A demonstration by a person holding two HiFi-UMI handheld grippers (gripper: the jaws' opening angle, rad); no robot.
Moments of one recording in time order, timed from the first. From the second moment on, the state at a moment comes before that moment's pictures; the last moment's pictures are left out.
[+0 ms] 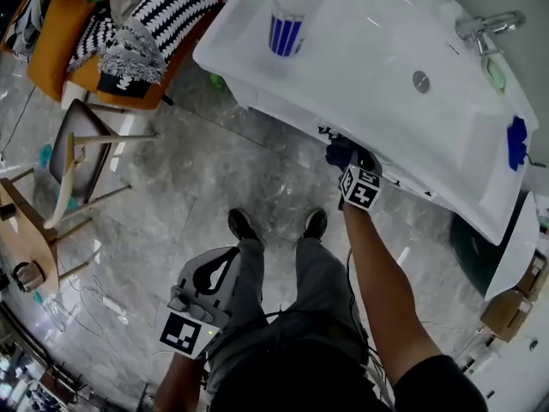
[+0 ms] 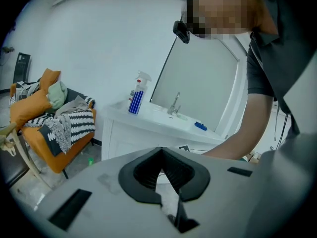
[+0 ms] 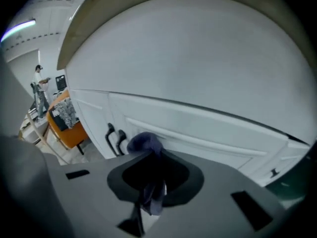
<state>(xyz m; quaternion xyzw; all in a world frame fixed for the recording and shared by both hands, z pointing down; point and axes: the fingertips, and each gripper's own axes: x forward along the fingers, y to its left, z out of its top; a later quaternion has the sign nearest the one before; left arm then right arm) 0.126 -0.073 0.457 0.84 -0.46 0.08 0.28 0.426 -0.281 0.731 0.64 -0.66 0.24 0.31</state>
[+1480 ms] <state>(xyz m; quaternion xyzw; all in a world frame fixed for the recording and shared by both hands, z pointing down) 0.147 -0.093 0.575 0.82 -0.47 0.07 0.33 0.446 -0.281 0.884 0.64 -0.63 0.36 0.26</state>
